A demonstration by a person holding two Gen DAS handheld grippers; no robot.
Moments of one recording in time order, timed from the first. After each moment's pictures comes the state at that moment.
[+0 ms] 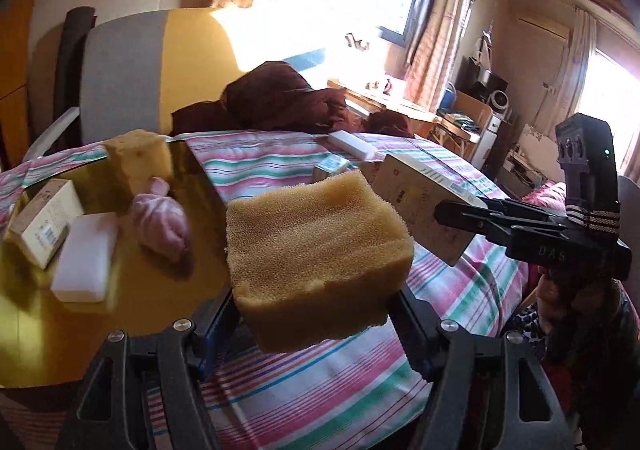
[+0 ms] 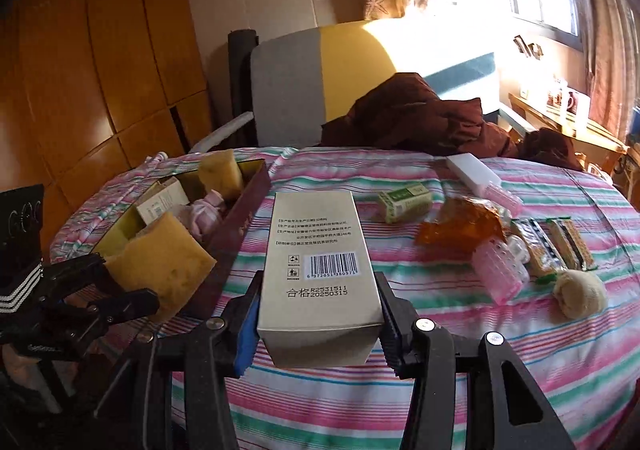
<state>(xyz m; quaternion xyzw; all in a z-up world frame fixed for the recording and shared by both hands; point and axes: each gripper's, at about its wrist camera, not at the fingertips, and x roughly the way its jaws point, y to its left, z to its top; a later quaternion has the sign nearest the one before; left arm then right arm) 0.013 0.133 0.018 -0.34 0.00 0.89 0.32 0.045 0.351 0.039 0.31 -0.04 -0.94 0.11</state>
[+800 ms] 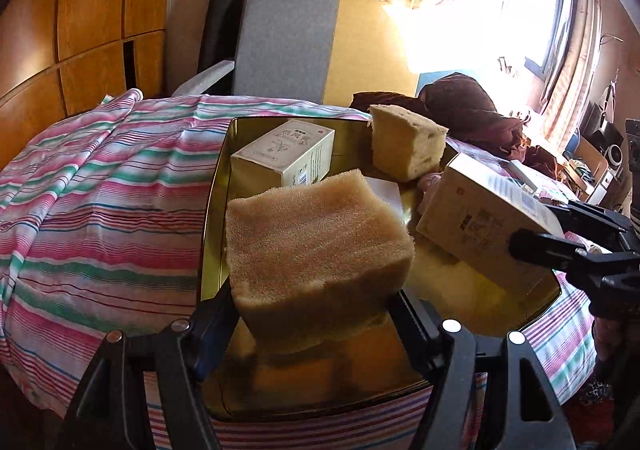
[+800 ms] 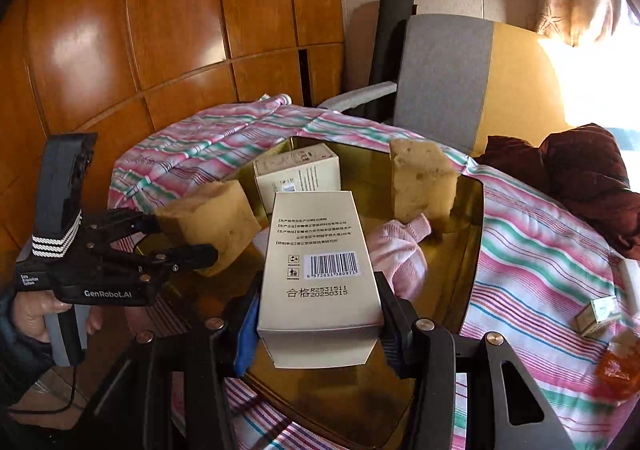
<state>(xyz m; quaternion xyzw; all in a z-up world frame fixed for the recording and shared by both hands) -0.045 -0.038 -0.022 -0.38 -0.04 0.92 0.11 -0.048 0.164 0.012 0.35 0.08 -0.89 0.30</state>
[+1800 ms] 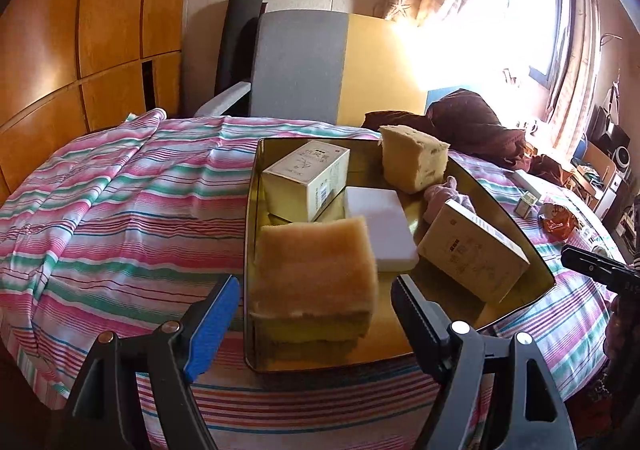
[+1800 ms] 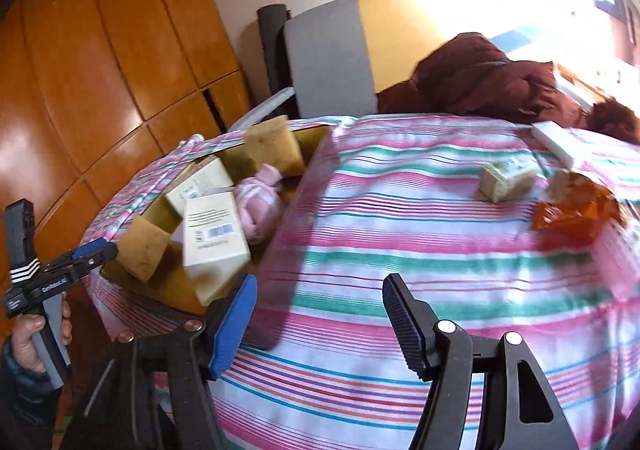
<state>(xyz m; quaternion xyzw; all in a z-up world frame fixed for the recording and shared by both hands) -0.012 -0.047 -0.003 -0.34 -0.03 0.93 0.09 -0.002 0.311 -0.010 0.35 -0.10 -0.92 0.14</state>
